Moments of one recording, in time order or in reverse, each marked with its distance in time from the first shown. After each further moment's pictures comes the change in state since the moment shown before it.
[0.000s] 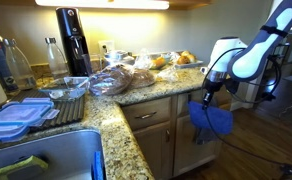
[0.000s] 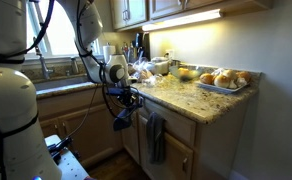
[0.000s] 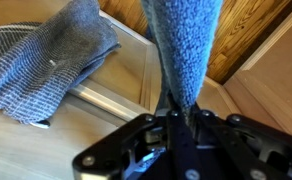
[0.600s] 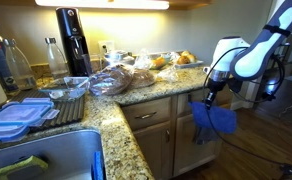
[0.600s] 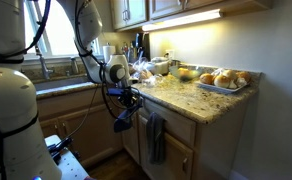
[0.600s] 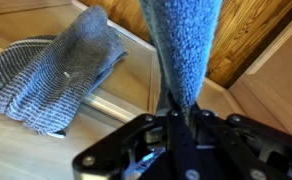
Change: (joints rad) arm 0.000 -0.023 -0.025 -0.023 -0.006 -0.013 0.001
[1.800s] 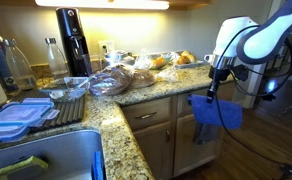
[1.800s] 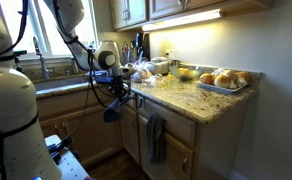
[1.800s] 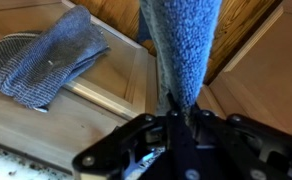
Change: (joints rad) arm 0.004 -0.210 0.107 -0.056 0.104 -0.158 -0.011
